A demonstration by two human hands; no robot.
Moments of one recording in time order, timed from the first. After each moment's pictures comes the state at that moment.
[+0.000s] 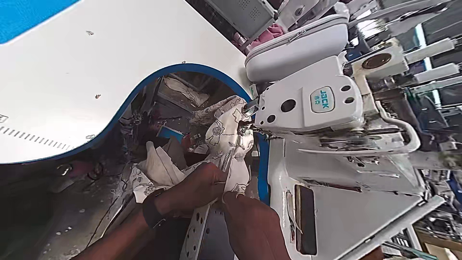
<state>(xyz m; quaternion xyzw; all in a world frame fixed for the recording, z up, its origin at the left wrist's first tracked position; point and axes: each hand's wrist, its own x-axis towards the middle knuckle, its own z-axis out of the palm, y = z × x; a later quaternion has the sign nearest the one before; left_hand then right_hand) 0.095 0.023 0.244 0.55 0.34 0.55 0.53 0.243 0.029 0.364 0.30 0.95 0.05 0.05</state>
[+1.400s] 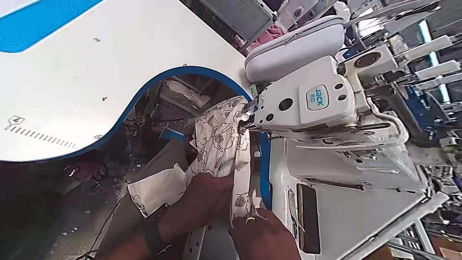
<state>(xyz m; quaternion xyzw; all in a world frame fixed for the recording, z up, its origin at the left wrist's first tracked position) 0.120 -0.007 0.264 0.60 0.54 0.49 0.33 0.272 0.012 0.383 0.25 0.96 0.05 0.13</state>
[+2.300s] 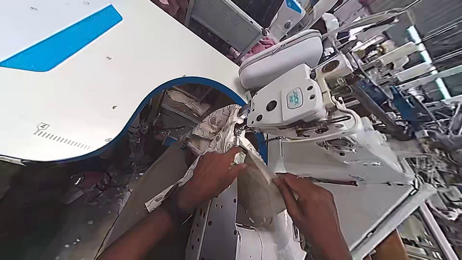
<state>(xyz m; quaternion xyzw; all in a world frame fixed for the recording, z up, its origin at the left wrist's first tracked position) 0.107 0.038 0.302 0.57 0.62 0.40 0.35 0.313 0.100 0.391 0.32 0.94 0.08 -0.12</state>
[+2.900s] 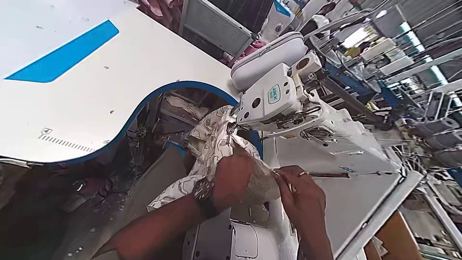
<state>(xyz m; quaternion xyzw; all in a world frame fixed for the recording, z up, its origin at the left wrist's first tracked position) 0.156 0.055 0.352 0.64 0.67 0.20 0.32 0.337 0.104 0.372 0.37 0.90 0.06 -0.23</state>
